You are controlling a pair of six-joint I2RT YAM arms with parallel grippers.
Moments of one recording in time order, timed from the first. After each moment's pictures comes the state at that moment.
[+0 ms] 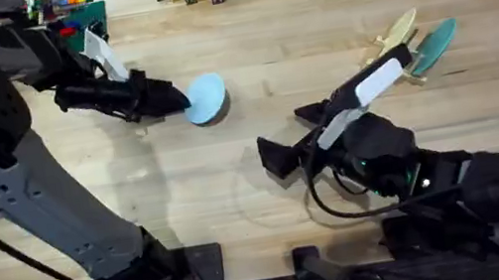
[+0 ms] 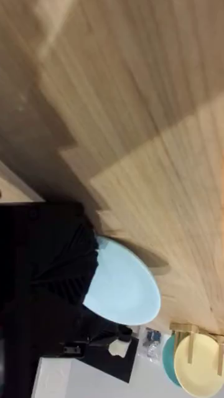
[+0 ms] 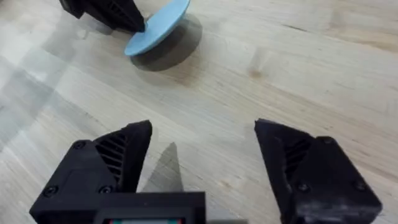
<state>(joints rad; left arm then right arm) 0.33 2.09 1.24 -1.01 0.95 0.41 0.95 1.24 0.15 0.63 0.27 0.36</state>
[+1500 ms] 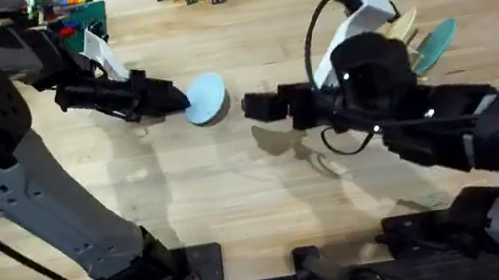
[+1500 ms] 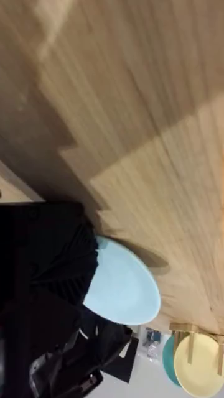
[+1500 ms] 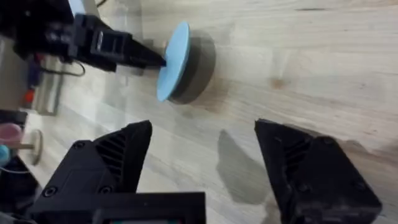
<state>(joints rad) 0.33 2.09 1.24 -1.01 0.95 0.41 0.71 1.24 0.50 0.17 -0.10 0.72</state>
